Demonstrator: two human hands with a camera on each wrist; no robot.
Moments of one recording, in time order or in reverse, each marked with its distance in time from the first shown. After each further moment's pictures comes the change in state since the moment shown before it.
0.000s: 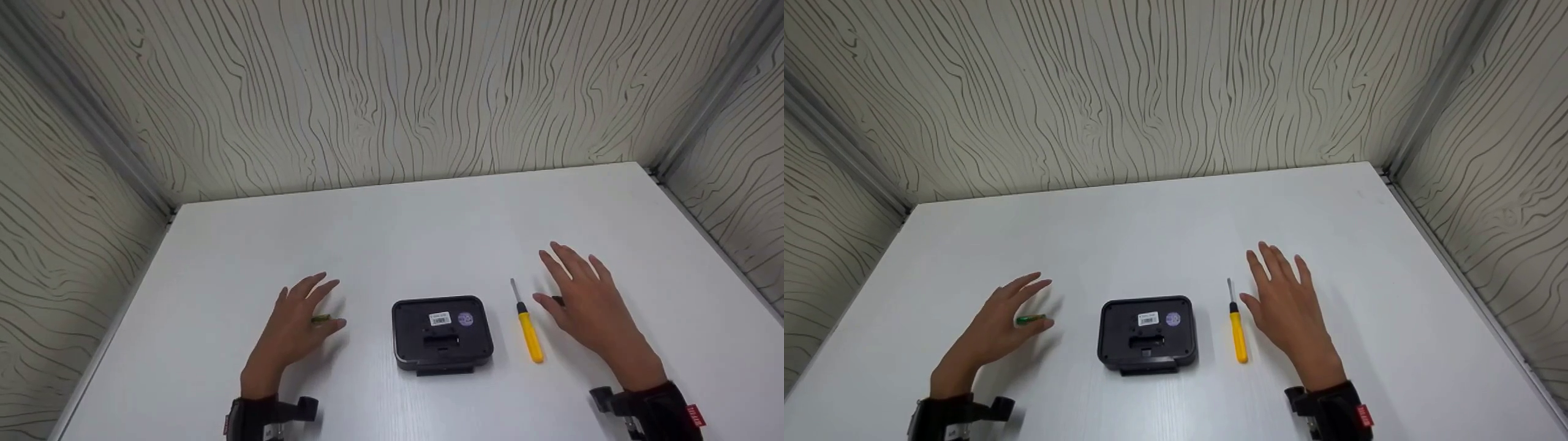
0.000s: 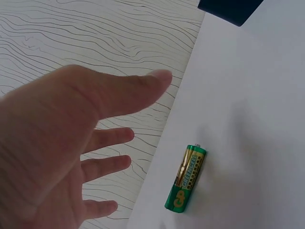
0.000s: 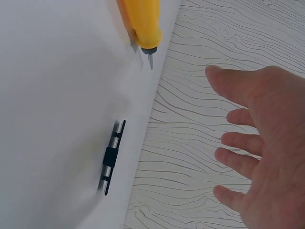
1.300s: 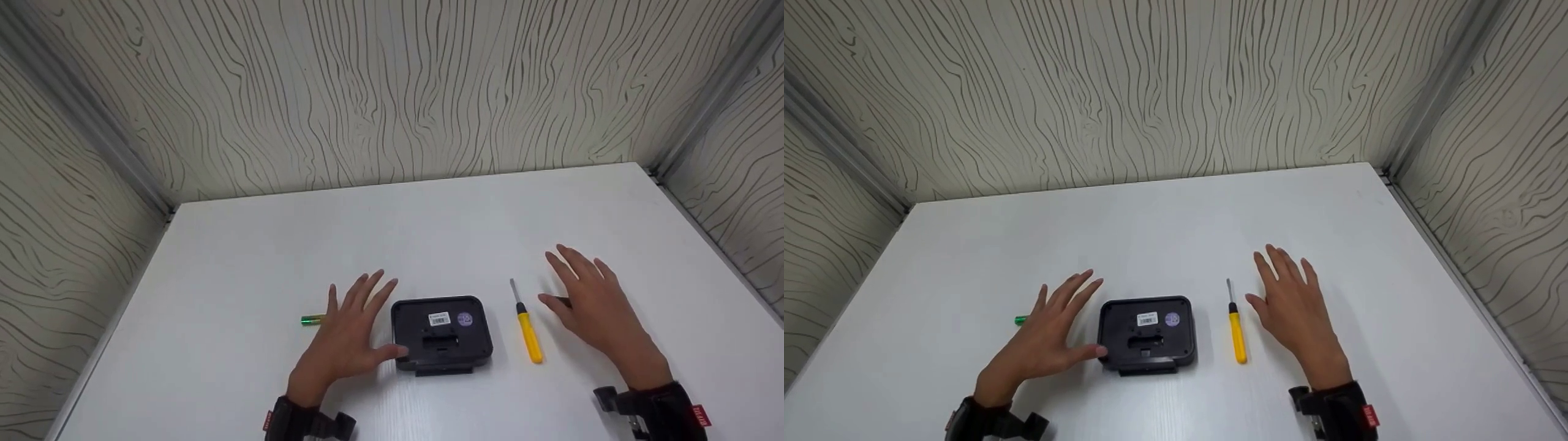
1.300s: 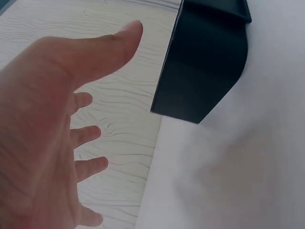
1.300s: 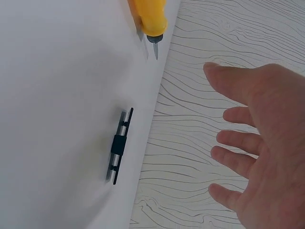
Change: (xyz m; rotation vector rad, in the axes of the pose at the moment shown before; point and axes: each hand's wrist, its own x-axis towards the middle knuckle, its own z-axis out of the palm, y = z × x) left_hand 0.008 0.072 0.028 0.110 -0.113 0.140; right_hand -0.003 0.012 0.003 0.041 -0.015 0.019
